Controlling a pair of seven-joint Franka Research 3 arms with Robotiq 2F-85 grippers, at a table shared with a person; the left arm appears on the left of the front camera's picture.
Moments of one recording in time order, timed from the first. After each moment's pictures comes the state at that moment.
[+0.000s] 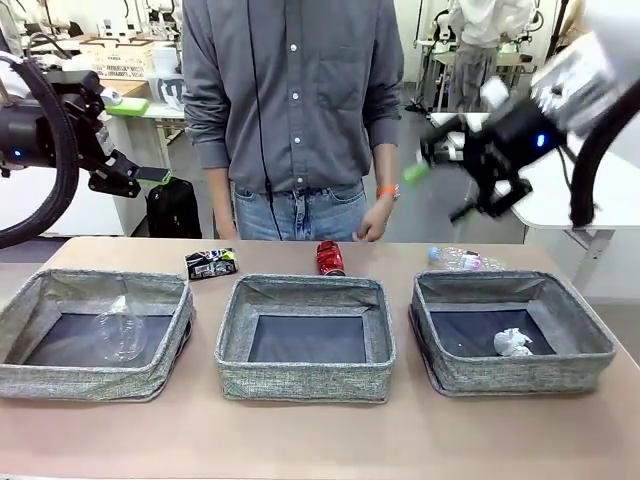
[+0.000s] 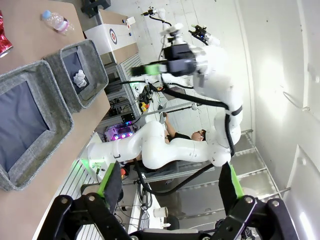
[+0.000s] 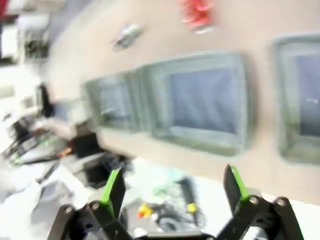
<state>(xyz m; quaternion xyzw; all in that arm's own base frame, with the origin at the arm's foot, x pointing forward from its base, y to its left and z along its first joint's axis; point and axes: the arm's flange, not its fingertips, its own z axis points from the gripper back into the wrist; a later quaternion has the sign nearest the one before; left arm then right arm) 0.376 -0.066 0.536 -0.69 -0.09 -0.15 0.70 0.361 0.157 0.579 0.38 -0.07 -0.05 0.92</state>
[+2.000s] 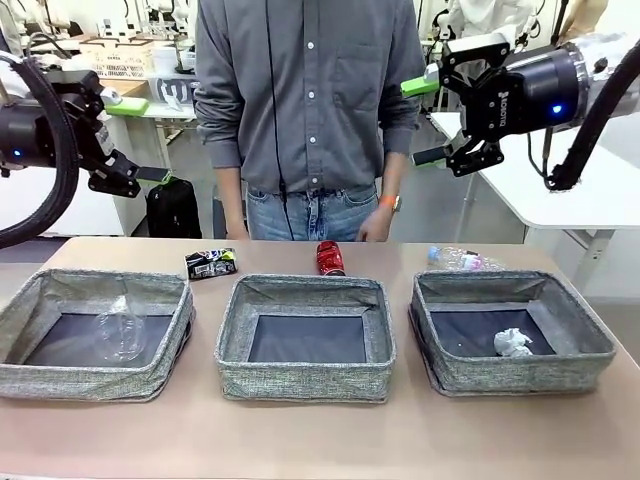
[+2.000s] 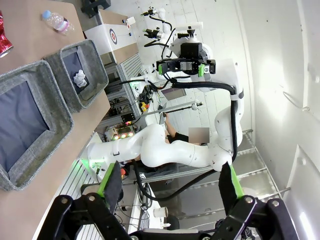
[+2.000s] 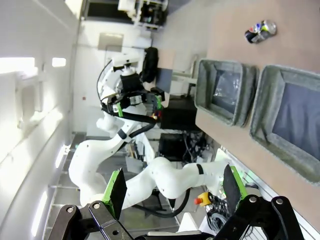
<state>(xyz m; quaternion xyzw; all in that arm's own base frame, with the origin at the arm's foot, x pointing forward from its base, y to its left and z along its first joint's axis) 0.376 -0.066 0.536 -0.69 -0.09 -0.15 0.70 0.362 0.147 0.591 0.59 -0.08 0.04 0.80</state>
